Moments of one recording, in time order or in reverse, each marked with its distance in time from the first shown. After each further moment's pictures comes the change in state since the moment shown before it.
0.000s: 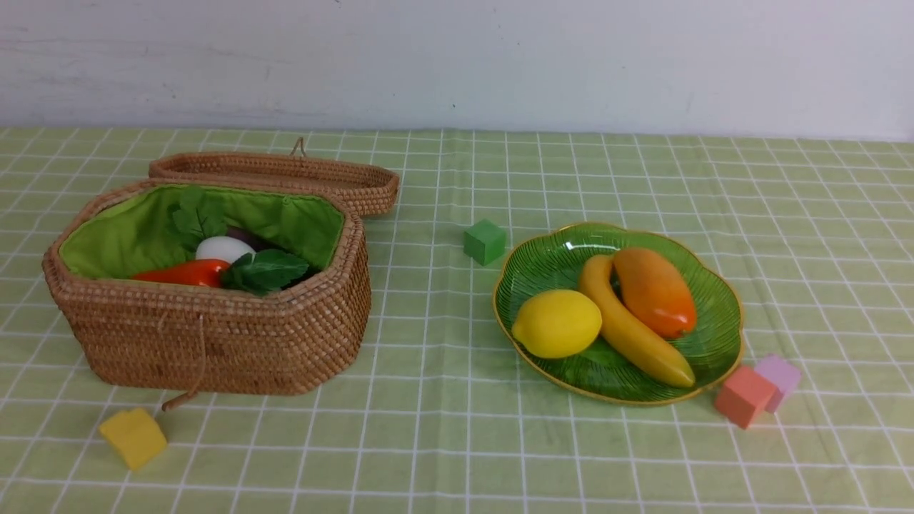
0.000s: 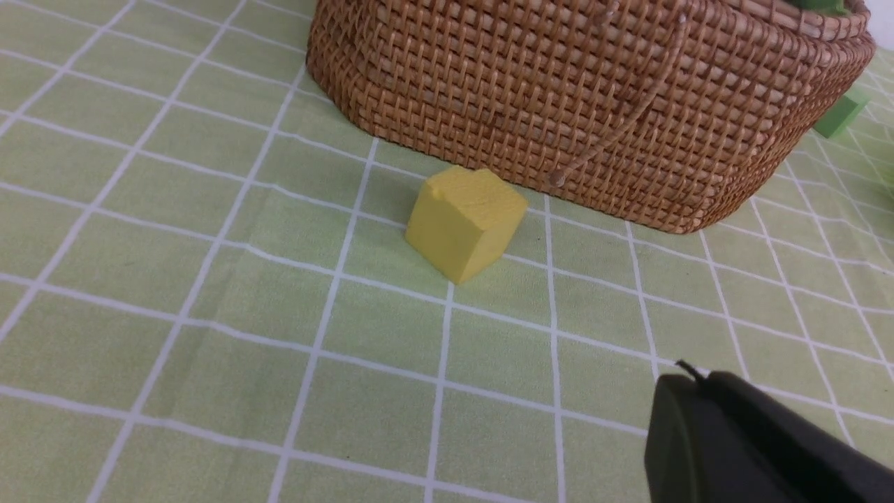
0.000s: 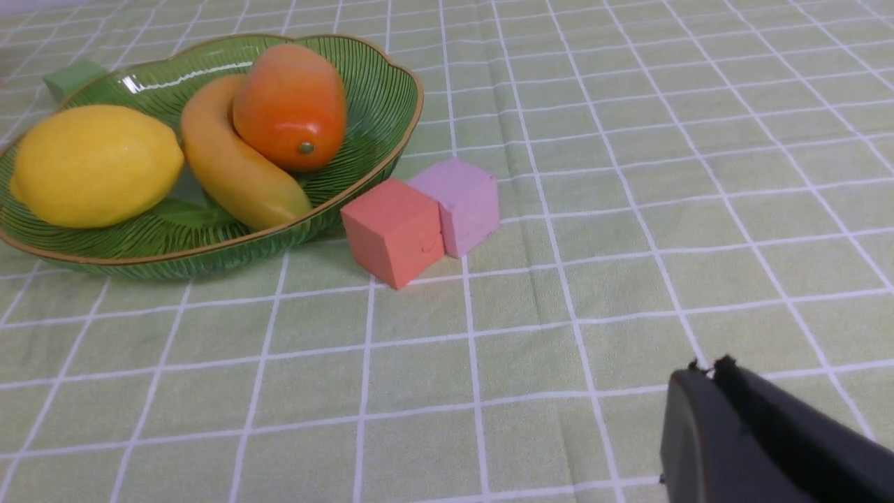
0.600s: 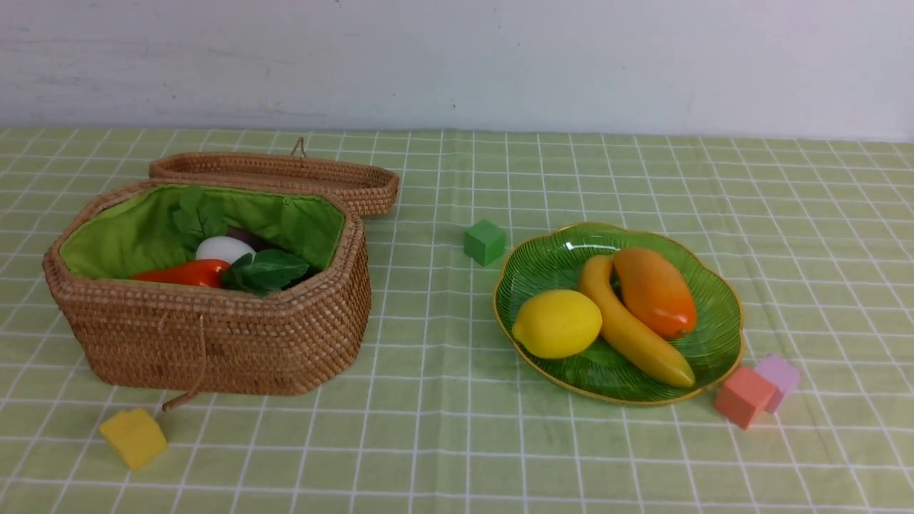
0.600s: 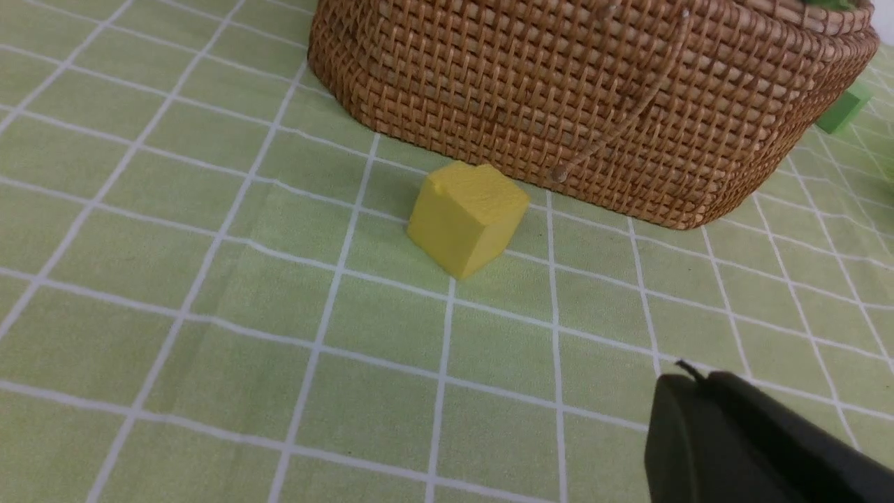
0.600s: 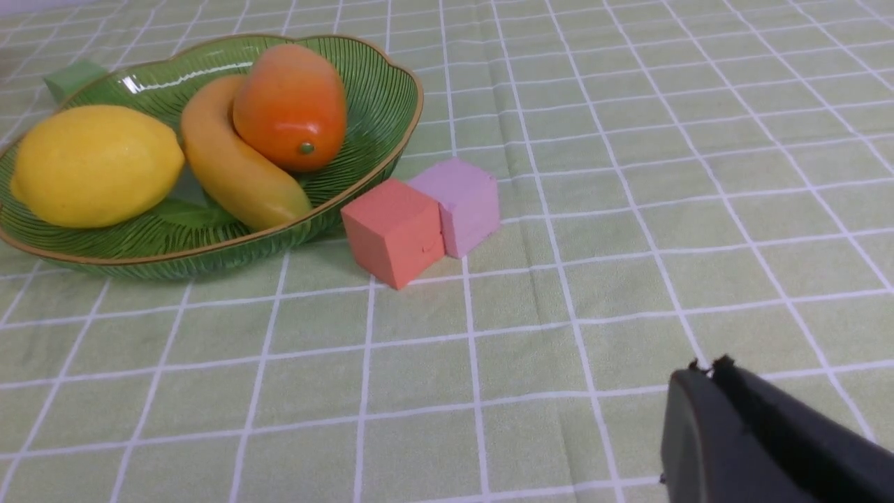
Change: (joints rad) right arm 0.000 0.000 0.000 0.000 0.000 0.000; left arm 0.000 0.000 0.000 0.001 0.002 0.000
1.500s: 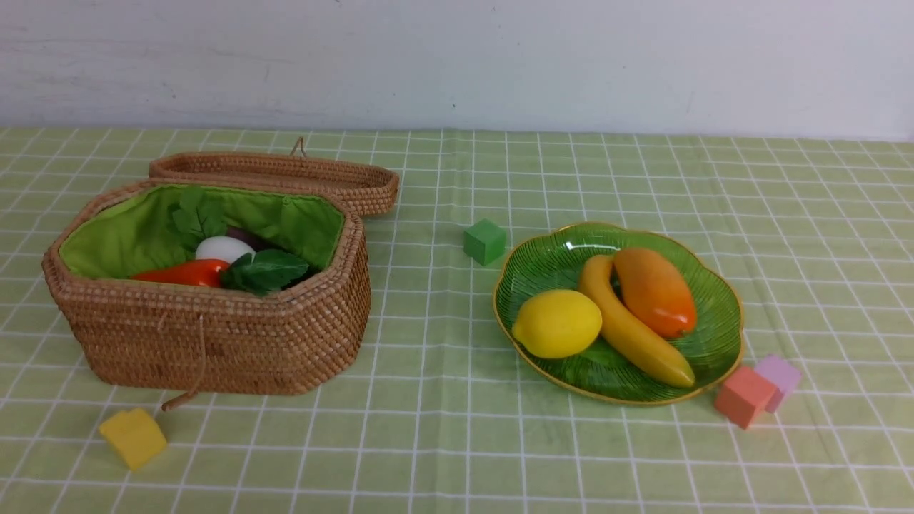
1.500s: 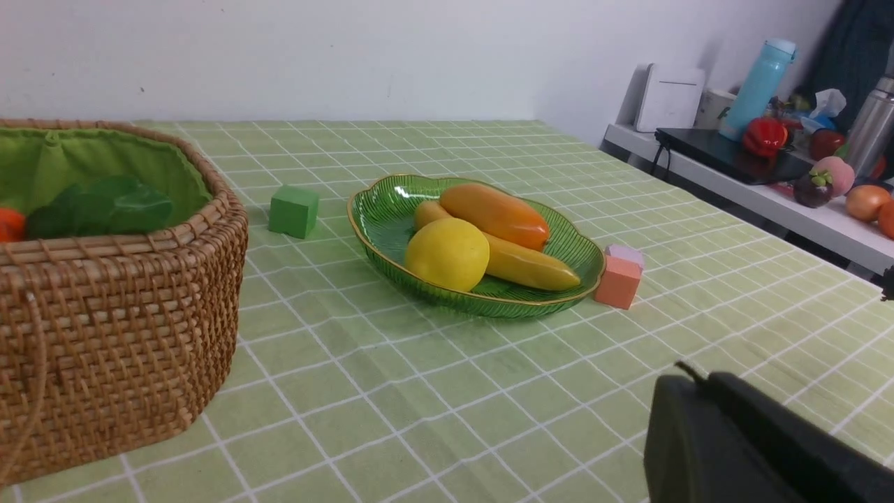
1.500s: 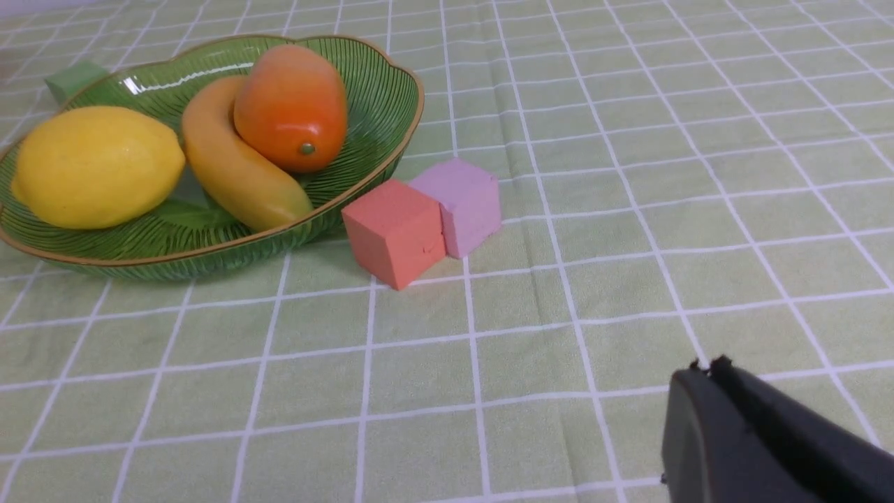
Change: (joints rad) right arm 0.000 0.001 0.000 0.002 -0.001 0.000; left arm -0.718 0.000 -0.177 0.187 -0.114 -0.061
